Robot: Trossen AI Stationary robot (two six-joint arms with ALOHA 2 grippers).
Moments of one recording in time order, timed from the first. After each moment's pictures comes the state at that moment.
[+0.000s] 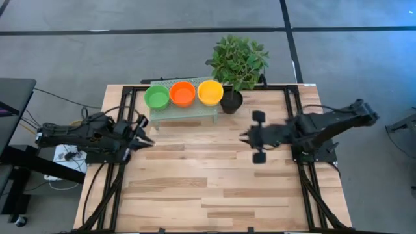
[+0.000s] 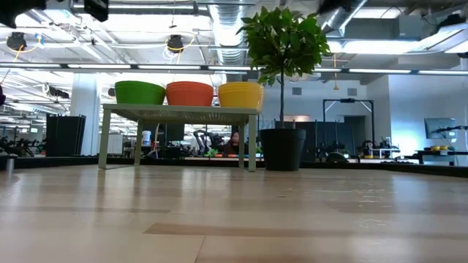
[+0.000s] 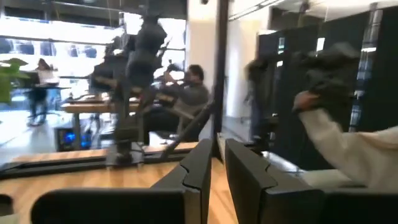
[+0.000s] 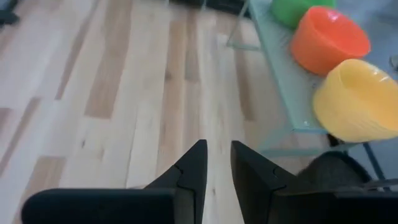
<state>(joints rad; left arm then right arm) -0.05 0.32 0.36 0.15 0.28 -0.05 0.28 1.17 1.16 -0.71 0.42 -0.01</state>
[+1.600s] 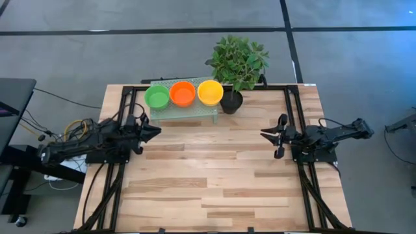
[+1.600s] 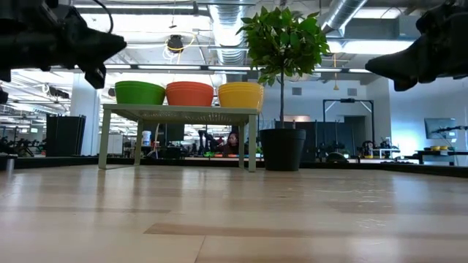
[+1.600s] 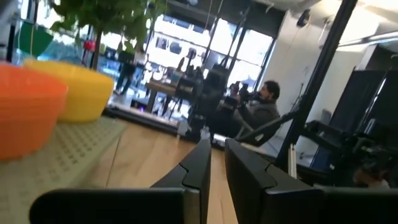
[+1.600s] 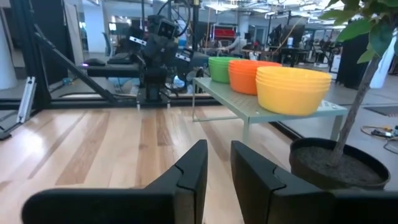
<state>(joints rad) 0.22 0.07 0.01 0.24 0.18 -0.31 0.24 0.03 0.02 0.03 0.47 -0.06</state>
